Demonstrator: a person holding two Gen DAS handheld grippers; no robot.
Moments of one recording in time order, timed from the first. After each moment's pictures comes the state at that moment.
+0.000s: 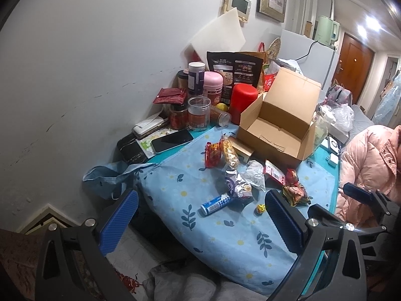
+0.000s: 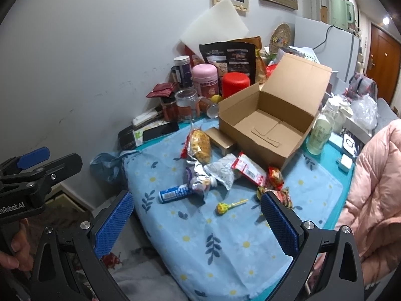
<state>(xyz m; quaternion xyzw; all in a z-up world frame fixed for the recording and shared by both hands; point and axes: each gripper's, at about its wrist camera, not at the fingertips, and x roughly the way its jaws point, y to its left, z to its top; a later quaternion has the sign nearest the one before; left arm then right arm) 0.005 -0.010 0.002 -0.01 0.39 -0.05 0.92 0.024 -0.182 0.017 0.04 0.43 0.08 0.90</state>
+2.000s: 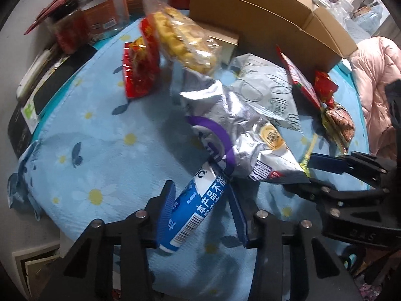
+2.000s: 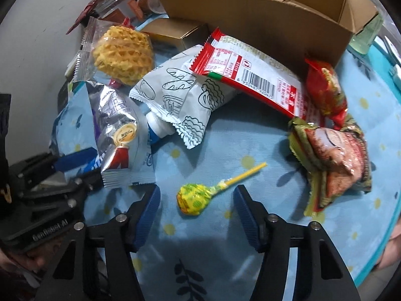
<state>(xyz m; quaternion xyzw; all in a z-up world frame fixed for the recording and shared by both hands) 0.167 -0.091 -0.234 0.08 0.60 -0.22 0.77 0.145 -0.219 -0.212 0.14 0.63 0.05 0.76</state>
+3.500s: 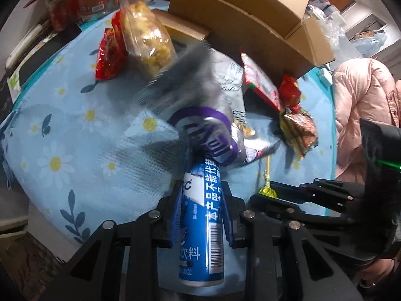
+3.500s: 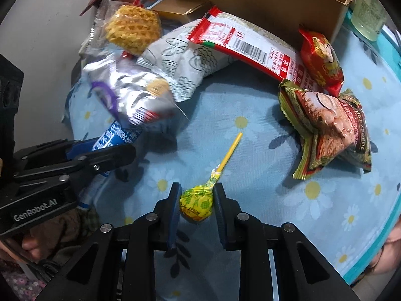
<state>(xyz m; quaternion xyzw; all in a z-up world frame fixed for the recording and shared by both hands) 0.158 -0.127 -0.218 -0.01 0.63 -0.23 0.74 0.117 -0.238 -0.204 0.14 0.67 0.10 0.73</state>
